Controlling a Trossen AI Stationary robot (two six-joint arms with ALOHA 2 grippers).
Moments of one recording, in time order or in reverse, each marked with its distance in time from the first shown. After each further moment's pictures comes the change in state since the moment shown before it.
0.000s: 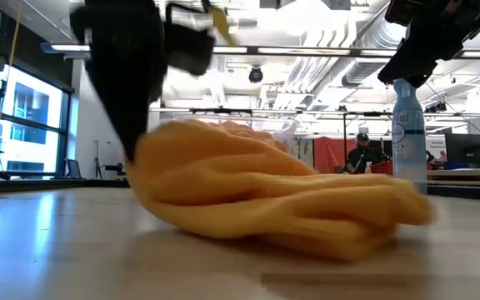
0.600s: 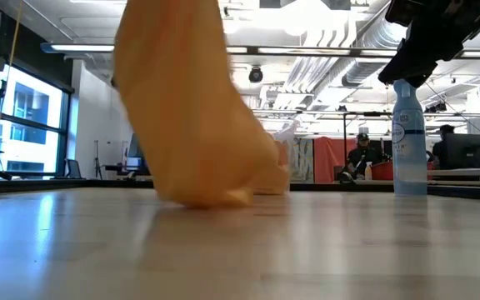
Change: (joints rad) left arm -0.113 -0.493 0.265 -0.105 -0.663 -0.001; right arm 0.000 0.000 0.000 -0.004 -0.001 -0.015
